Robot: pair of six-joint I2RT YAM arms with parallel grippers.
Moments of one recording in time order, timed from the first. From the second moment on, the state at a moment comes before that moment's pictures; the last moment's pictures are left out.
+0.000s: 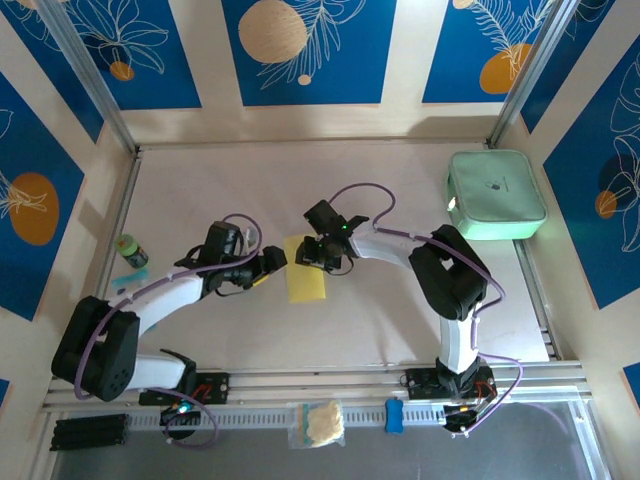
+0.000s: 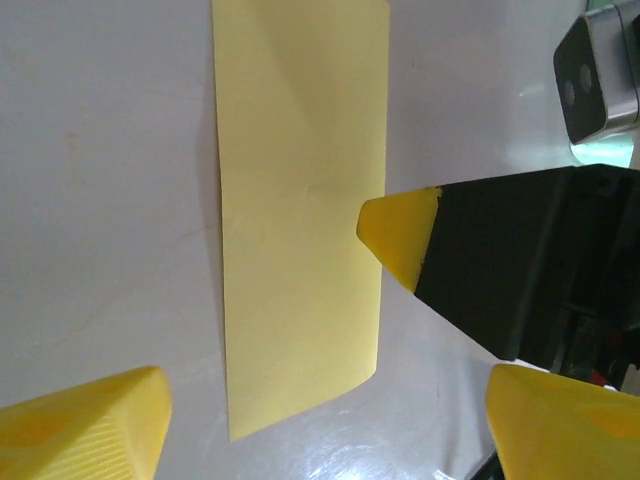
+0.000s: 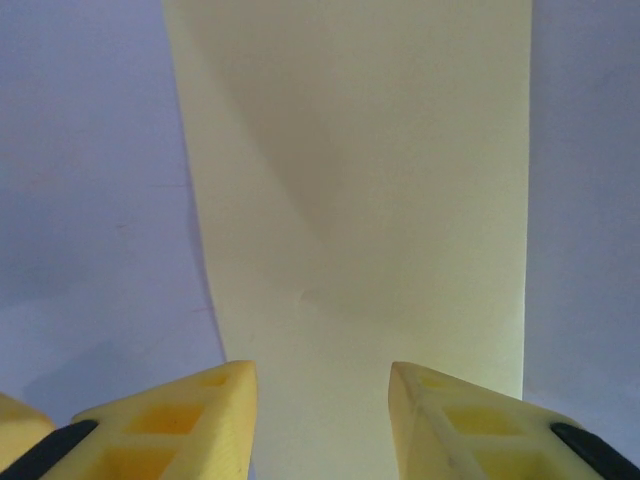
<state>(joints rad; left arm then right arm) -0.42 1.33 0.61 -0.12 0.50 -0.84 0.74 1.91 1.24 -0.44 -0.21 0.87</state>
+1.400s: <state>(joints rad) -0.50 1.67 0.83 -0.19 0.35 -0.76 0.73 1.94 1.19 -0.39 -0.22 0.90</state>
